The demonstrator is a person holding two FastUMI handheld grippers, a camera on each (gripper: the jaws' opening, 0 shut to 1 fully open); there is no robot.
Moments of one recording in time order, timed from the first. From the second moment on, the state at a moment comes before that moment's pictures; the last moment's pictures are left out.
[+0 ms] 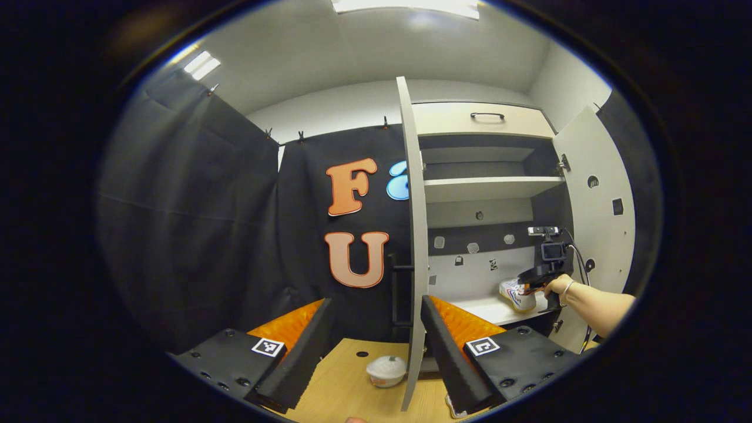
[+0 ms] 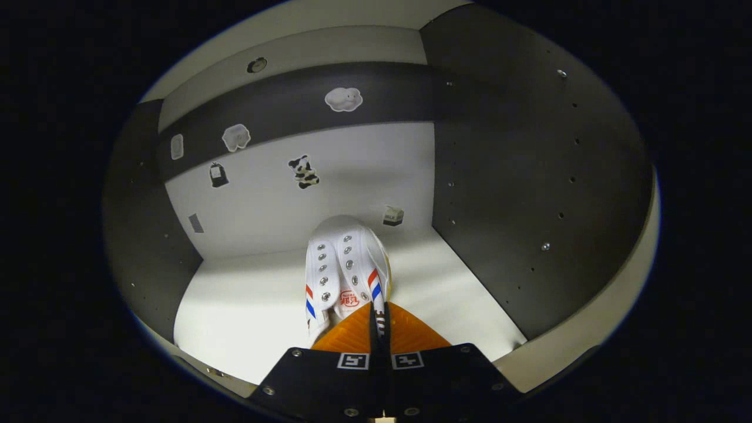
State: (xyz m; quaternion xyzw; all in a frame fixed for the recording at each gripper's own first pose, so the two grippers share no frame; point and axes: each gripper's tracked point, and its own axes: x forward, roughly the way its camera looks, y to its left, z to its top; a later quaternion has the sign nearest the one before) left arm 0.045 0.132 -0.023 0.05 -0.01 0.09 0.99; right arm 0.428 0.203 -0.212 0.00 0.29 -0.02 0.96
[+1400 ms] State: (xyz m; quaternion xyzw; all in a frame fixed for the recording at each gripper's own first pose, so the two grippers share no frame) left arm 0.077 -0.023 -0.150 0.02 0.08 -0.05 1.00; right arm 0.157 0.176 0.051 -0.02 0.03 0.12 0.99
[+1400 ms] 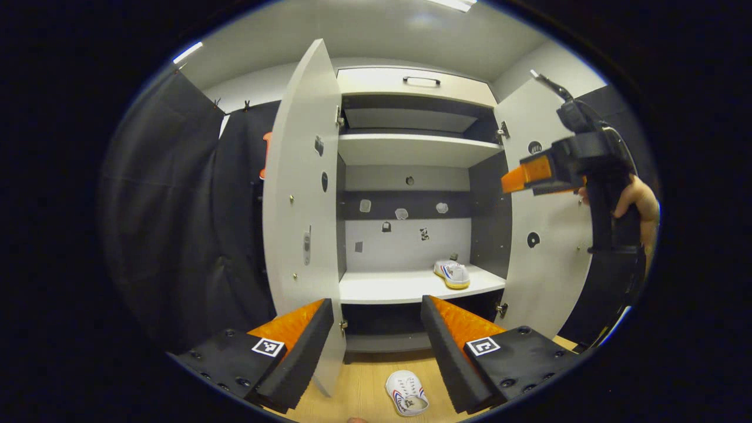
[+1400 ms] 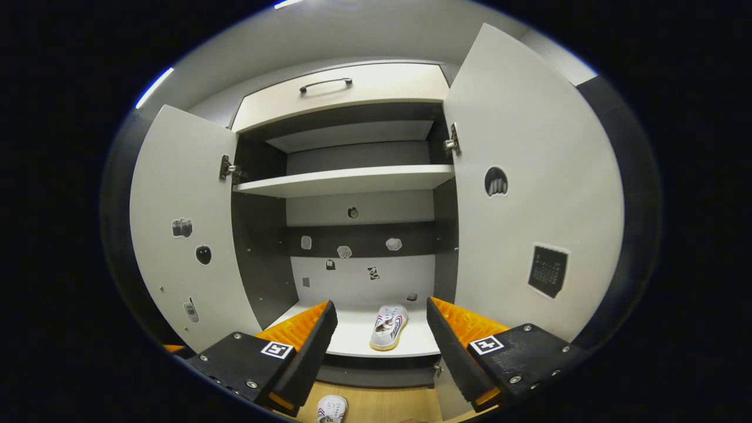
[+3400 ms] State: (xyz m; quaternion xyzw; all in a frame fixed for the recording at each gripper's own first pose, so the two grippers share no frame) left arm 0.056 -0.054 -0.576 0.00 0.51 -0.06 0.86; right arm 0.087 0.097 0.062 -0.04 0.02 0.11 0.99
